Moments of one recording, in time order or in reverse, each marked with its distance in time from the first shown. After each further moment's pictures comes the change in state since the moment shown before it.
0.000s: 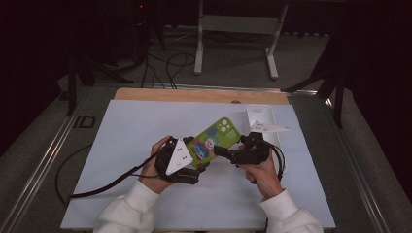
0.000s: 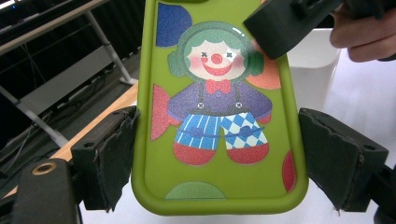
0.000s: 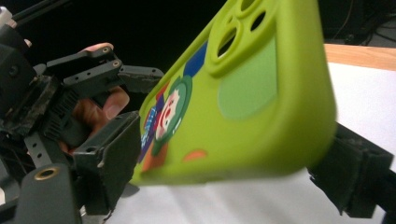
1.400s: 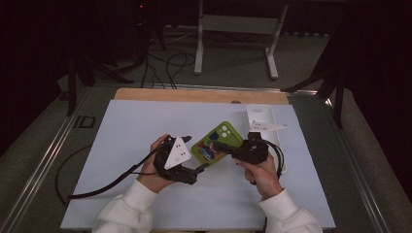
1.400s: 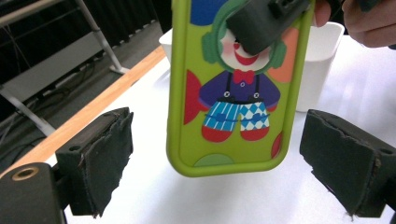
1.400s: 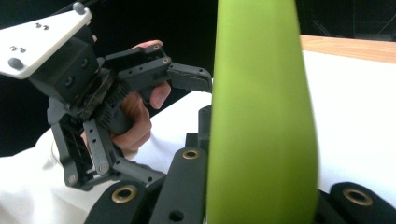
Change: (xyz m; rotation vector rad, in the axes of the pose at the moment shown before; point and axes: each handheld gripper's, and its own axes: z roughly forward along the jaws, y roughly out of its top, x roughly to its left) left arm 0.010 -0.002 0.002 0.048 -0.047 -0.062; right arm 0.005 0.004 -0.001 0.026 0.124 -0.018
